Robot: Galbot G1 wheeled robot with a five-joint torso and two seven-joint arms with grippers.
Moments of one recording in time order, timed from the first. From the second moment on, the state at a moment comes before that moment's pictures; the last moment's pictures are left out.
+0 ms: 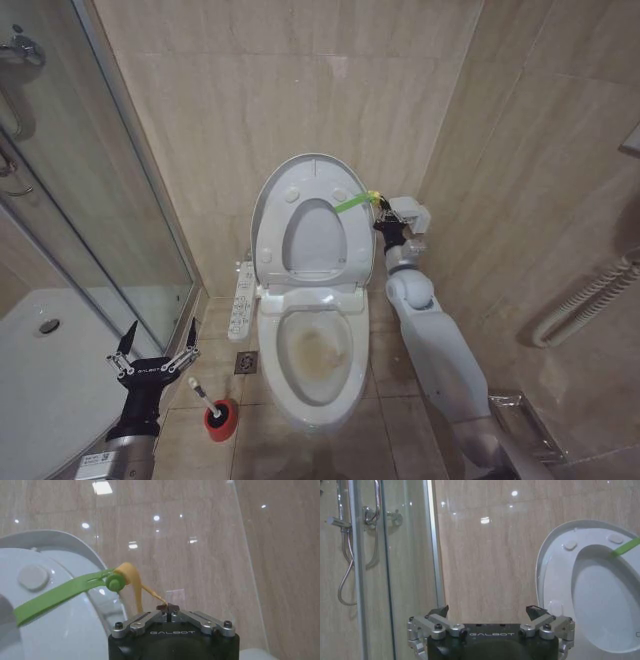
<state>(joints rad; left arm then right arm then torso) 1.71 -1.42 -0.69 -2.26 -0.09 -0.19 -0.08 -0.54 1.38 0.36 1.37 0.31 0.11 0.10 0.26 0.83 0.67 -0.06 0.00</state>
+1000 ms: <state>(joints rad) 1.71 -1.42 -0.69 -2.26 -0.09 -0.19 -0.08 -0.59 1.34 0.35 1.53 0.40 0.00 0.12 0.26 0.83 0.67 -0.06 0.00</state>
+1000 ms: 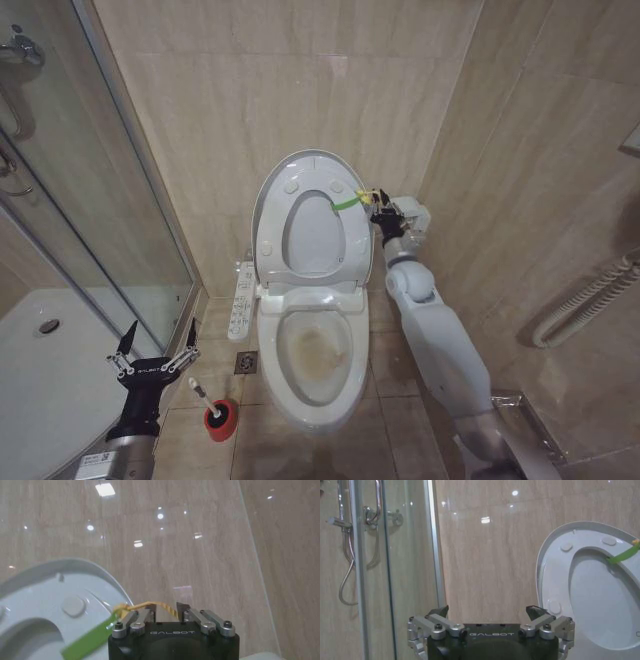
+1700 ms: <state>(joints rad) 1.71 -1.42 -0.69 -2.26 -0.09 -0.19 -0.08 -1.06 1.20 0.40 2.00 0.48 -0.01 0.13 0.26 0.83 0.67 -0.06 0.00</state>
